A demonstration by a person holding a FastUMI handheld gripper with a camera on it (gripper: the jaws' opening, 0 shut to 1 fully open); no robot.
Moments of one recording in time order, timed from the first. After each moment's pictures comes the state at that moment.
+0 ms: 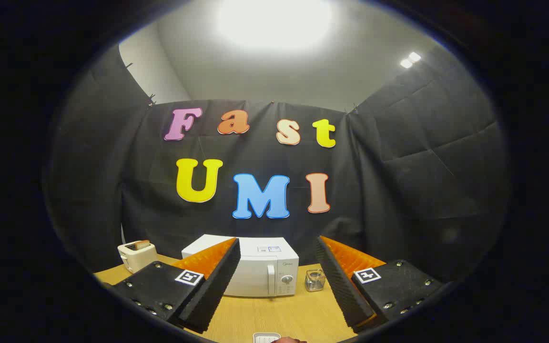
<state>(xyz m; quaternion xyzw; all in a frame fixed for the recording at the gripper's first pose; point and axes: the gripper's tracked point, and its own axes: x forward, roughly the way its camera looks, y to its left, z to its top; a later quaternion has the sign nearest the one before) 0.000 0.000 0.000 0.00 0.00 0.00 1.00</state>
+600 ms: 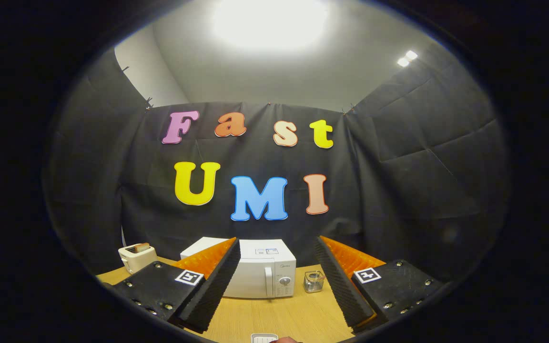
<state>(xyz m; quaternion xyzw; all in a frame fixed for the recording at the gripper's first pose) 0.000 -0.016 0.010 0.01 -0.01 0.00 1.00</state>
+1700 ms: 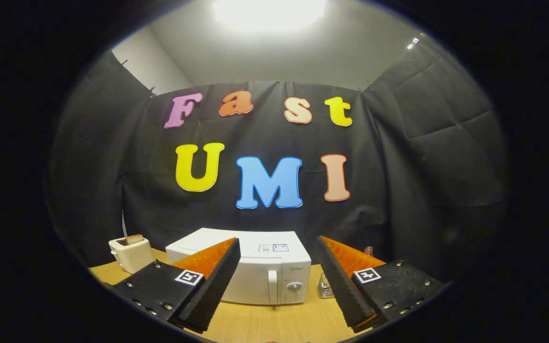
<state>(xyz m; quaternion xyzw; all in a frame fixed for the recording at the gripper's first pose) 0.142 -0.014 -0.074 0.01 0.04 0.06 1.00</state>
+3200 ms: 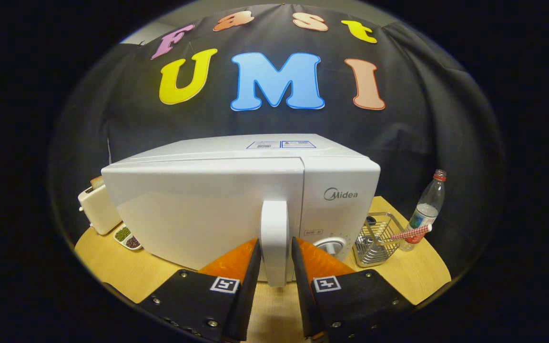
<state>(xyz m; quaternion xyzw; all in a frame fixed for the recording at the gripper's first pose) 0.268 0.023 -0.307 0.01 0.26 0.10 0.96</state>
